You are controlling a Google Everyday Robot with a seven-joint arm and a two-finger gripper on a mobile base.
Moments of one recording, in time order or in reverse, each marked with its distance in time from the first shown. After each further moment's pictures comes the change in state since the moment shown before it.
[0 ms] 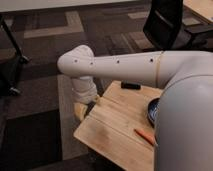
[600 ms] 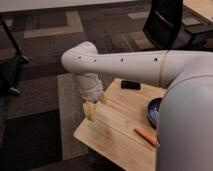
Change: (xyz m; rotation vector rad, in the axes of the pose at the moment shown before) arm 0.015 -0.006 -0.002 0.003 0.031 -0.091
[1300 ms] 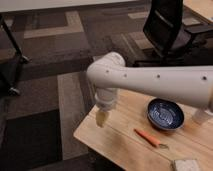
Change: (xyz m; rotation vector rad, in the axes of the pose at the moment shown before) arm 0.076 -0.003 0.044 0.070 -0.256 0.054
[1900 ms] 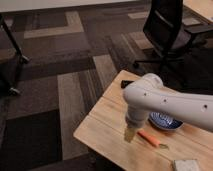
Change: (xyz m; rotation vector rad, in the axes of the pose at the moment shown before) arm 0.090 -0.017 0.030 0.009 0.020 -0.018
